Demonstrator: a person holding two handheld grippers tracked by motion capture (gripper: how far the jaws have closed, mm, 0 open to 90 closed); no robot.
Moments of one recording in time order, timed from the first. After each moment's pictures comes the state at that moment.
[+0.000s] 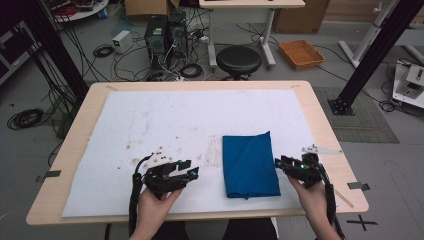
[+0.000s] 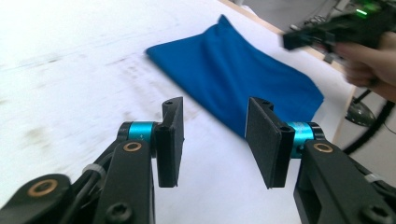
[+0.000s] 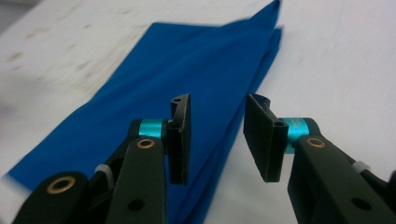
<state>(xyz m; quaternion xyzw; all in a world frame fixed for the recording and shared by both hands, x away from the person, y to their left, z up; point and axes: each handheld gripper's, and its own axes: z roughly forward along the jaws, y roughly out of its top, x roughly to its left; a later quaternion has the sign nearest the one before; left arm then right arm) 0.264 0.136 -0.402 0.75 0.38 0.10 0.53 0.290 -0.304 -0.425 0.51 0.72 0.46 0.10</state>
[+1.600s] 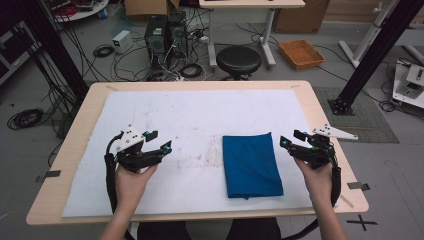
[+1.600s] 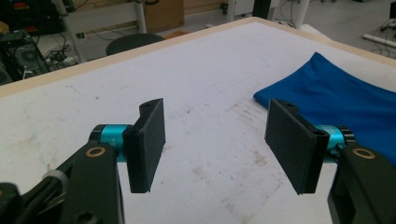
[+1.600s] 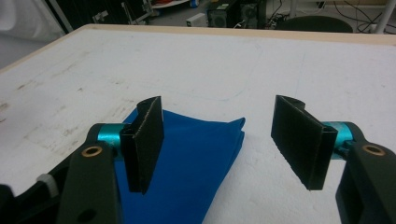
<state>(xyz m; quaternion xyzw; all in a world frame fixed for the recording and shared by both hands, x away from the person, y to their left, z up) 0.305 0.193 -0.376 0.73 0.37 0.25 0.52 0.324 -0.313 -0.376 0.47 0.70 0.50 0.21</state>
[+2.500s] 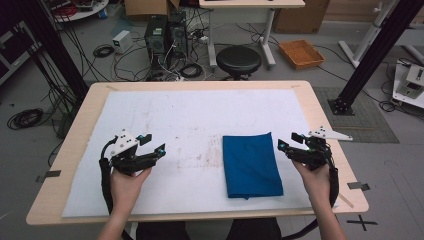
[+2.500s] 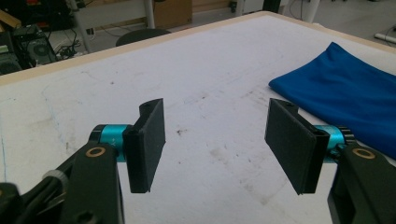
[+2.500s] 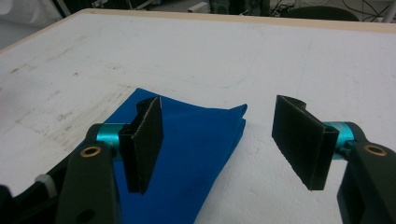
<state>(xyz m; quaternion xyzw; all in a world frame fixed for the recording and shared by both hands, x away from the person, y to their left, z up) 0.304 0.207 -0.390 0.73 0.38 0.25 0.51 0.326 -0.310 -0.387 0.46 0.71 0.49 0.20</state>
